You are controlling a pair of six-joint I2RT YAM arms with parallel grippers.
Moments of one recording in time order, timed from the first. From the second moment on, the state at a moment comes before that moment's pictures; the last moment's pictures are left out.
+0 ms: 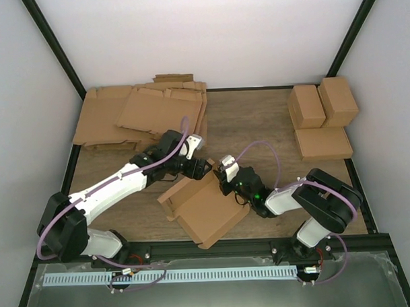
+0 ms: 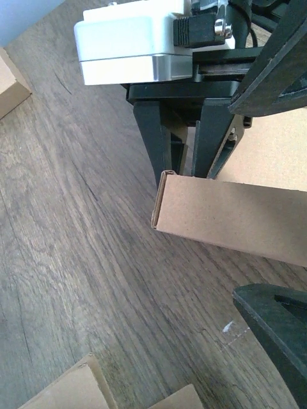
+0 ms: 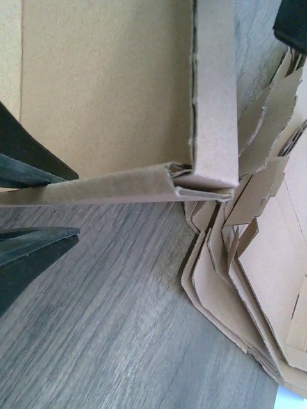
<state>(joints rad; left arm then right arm) -0.72 1.39 0.98 -0.36 0.26 -0.26 0.82 1.57 0.35 0.87 0.10 0.06</state>
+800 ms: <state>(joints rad) -0.68 1.53 1.04 -0.31 0.29 -0.32 0.82 1.57 0.32 0.94 0.11 0.07</state>
